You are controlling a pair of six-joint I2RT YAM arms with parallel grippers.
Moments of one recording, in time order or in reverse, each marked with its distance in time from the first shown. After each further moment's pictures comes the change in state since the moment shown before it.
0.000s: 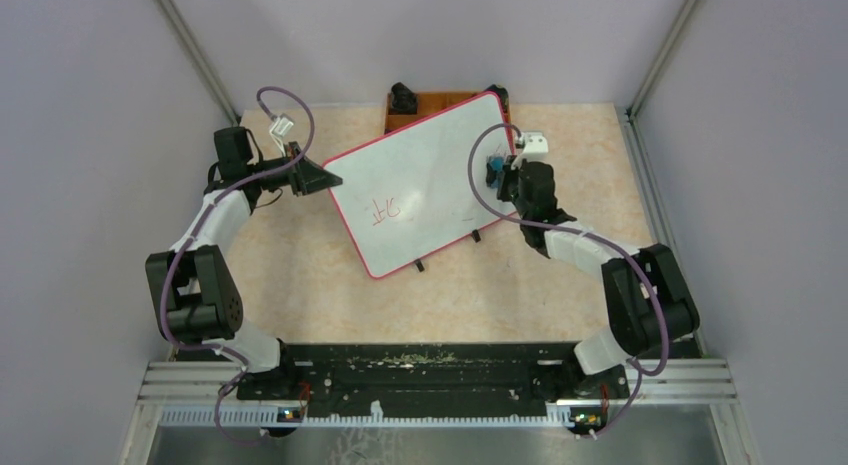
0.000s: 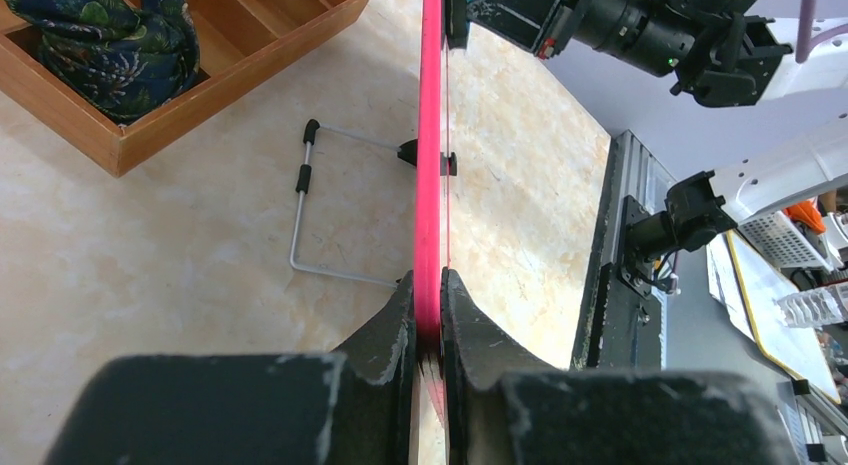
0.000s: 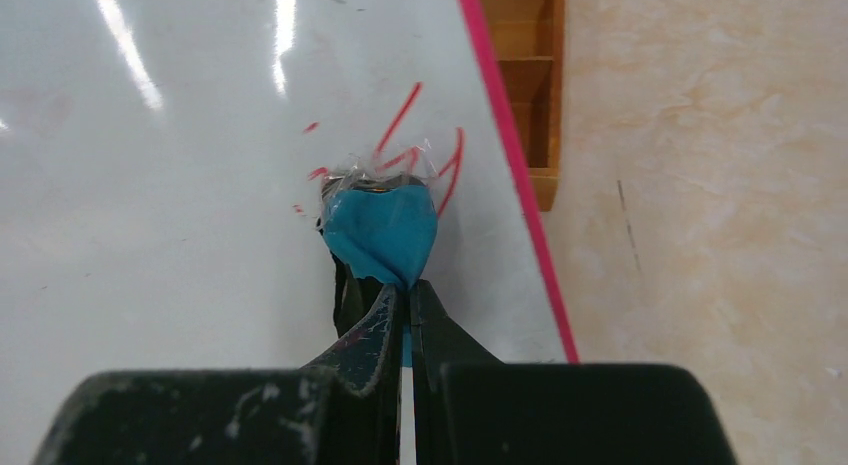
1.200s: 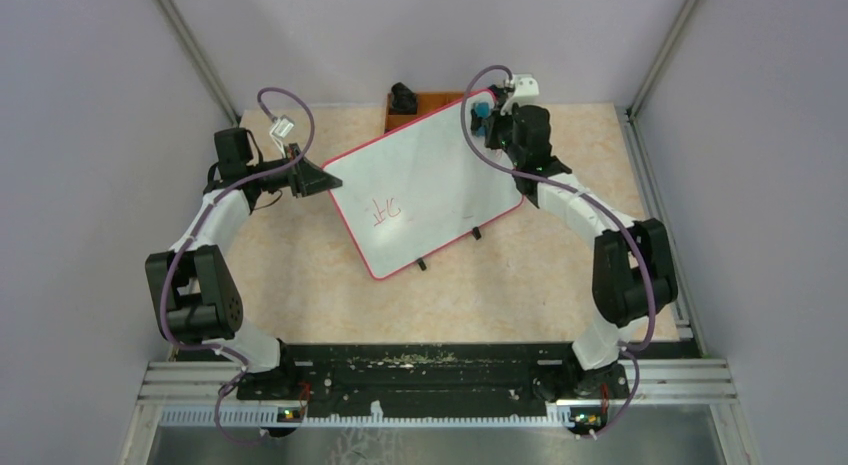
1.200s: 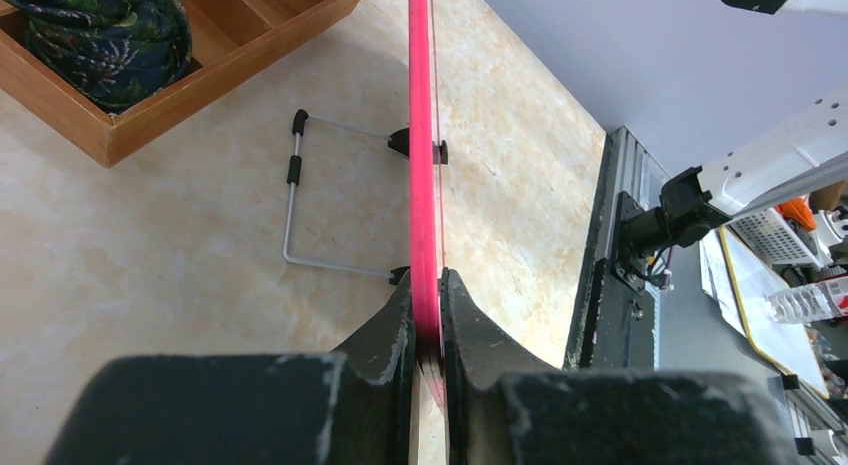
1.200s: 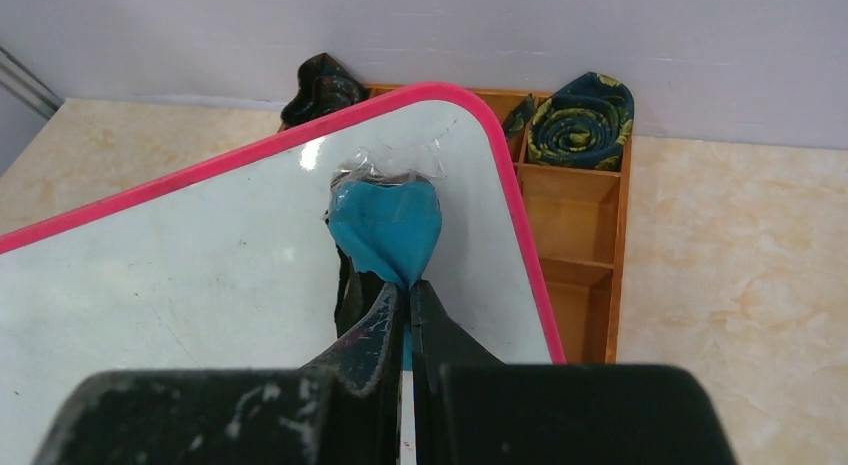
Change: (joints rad) left arm 0.001 0.000 0.002 -0.040 0.008 0.029; right arm -0.034 0.162 0.452 -0.173 -0.129 -0.027
